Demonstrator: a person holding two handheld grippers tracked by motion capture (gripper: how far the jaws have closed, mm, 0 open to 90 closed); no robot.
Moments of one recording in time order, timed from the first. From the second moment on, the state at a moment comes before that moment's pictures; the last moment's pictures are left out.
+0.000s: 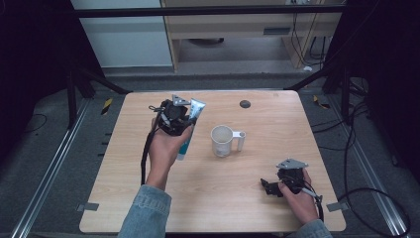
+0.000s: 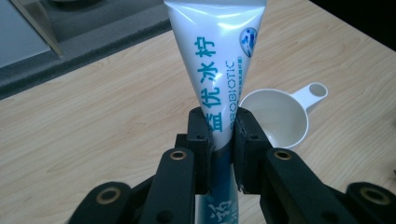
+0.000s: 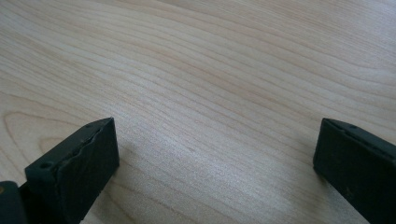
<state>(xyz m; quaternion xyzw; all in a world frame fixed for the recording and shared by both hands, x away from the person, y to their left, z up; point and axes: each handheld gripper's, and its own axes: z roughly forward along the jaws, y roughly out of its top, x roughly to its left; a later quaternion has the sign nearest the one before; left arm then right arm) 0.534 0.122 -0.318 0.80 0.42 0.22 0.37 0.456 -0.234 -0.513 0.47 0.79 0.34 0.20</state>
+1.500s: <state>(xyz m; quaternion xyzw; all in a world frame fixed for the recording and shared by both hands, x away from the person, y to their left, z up) 0.535 0.055 -0.293 0.78 0.38 0.27 0.42 0.457 -0.235 -0.513 0.47 0.79 0.33 0.21</state>
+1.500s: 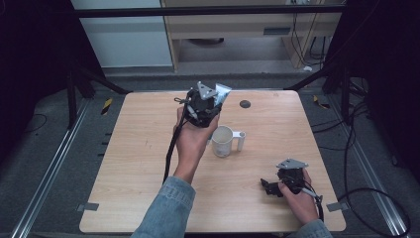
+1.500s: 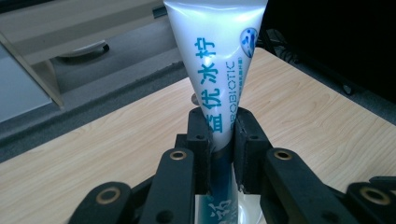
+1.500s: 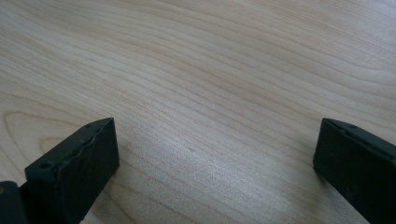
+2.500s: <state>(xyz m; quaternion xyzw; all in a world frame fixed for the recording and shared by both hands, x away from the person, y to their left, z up) 0.541 0.028 -0.288 0.75 0.36 0.29 0.47 0.457 -0.234 -0.513 0.46 0.79 0.33 0.21</state>
